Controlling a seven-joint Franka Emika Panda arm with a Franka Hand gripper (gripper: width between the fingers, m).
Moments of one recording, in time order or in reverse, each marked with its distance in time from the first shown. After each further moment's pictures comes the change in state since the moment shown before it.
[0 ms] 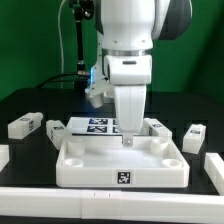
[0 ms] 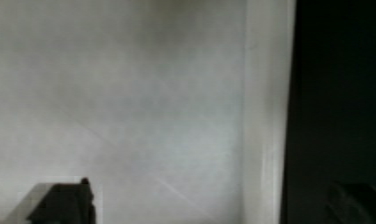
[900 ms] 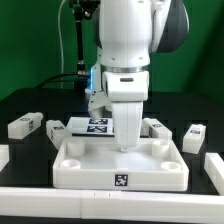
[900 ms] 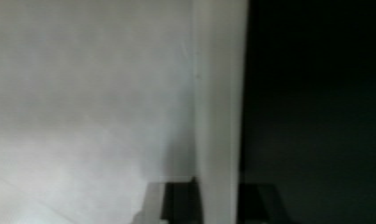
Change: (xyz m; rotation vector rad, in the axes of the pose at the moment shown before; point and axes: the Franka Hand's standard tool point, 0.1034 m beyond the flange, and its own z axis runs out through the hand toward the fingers) arm -0.002 -0.005 0.014 0.021 0.003 0.012
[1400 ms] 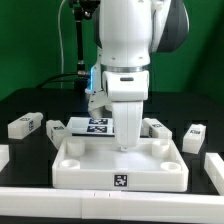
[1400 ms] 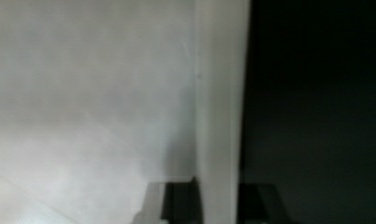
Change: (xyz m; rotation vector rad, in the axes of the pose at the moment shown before) arm 0.000 0.000 0.000 0.000 0.000 0.000
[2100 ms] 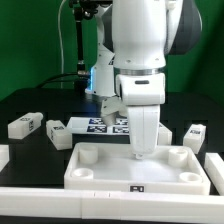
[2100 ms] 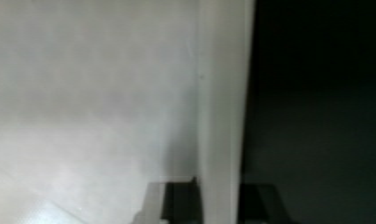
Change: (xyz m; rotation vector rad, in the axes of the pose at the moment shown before) arm 0.029 0.038 -0.001 -0.034 0.025 0.023
